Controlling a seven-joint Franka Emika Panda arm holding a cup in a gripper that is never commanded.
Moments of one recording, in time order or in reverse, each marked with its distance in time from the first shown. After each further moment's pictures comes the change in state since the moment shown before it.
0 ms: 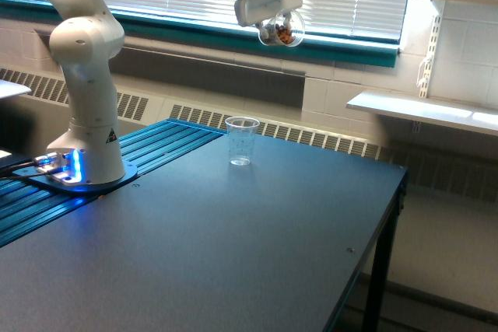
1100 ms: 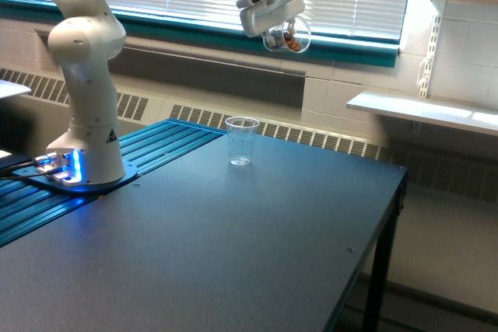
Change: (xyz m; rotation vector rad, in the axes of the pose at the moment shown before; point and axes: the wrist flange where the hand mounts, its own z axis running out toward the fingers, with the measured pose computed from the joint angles) arm -0.002 -0.001 0.023 0.043 -0.076 -0.066
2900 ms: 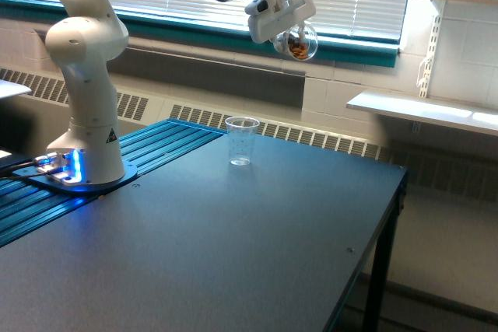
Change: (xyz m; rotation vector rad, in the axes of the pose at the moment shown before) arm -0.004 -0.018 0.022 -0.014 -0.067 0.199
